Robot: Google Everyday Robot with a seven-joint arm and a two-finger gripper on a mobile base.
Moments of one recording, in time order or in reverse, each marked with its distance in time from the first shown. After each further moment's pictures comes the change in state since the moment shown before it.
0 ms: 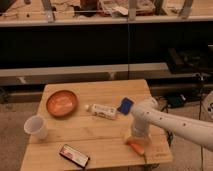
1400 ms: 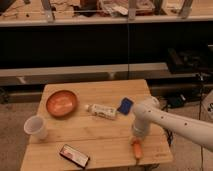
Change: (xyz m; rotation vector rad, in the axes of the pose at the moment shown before) arm -0.002 -0.001 -0.004 0.037 -0.022 -0.021
